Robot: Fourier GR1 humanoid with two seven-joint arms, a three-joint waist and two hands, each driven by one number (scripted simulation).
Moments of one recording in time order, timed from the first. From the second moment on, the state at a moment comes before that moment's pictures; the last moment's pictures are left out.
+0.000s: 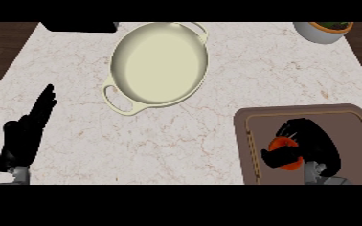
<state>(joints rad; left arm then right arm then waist) 0.03 0.37 0.04 -1.53 -0.02 0.09 0.11 -0.02 -0.23 0.16 -1.73 0.74 0.20 0.97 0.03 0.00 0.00</state>
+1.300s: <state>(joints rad) -0.12 0.33 -0.06 -1.49 -0.06 0.05 0.15 -1.01 -0.01 0.61 -1.28 1.10 0.08 1.16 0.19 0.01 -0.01</state>
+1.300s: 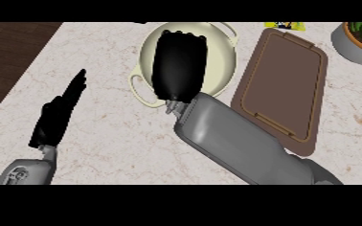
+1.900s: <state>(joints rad) -0.14 0.32 -0.05 -1.47 -0.07 0.07 0.14 -1.26 -0.01 0.54 -1.07 1.10 -0.06 1.18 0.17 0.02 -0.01</state>
